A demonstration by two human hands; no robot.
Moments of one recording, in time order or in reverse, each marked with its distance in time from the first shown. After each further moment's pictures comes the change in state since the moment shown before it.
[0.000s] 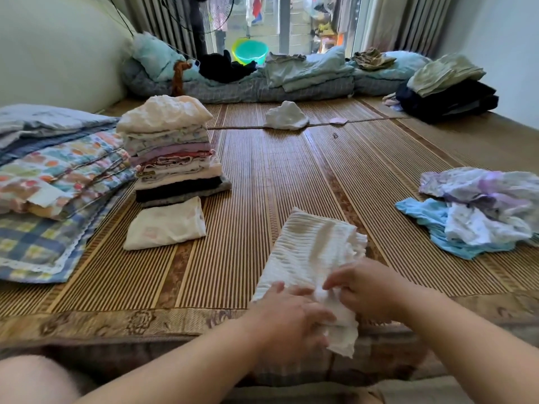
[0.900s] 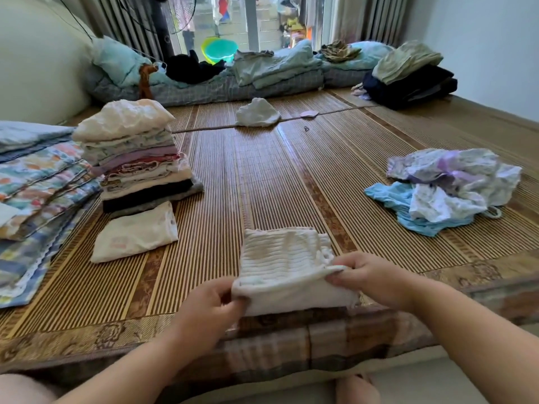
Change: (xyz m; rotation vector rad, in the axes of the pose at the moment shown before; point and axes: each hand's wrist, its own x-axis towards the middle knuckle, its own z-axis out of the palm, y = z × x) left_hand -0.042 -0.032 0.001 -0.741 0.406 -0.163; right_hand -0.045 0.020 -0.009 0.946 -0.115 0.147
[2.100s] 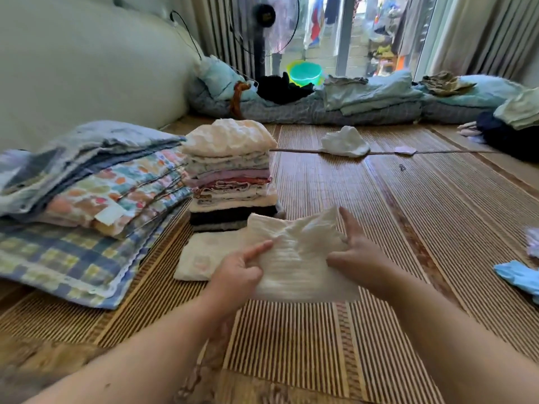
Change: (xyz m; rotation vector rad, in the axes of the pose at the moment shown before) left_hand 0.061 -0.028 -0.122 -0.289 0.390 -0.219; right_hand 0.191 -0.108 0.041 0.056 0.252 -0.118
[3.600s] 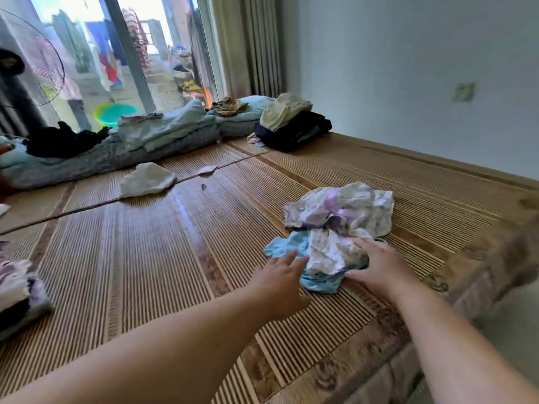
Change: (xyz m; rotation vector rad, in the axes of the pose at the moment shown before) left_hand 0.047 0.076 0.407 1.237 -0.682 0.656; right_hand -0.192 0.167 -0.302 -0.645 0.699 0.519
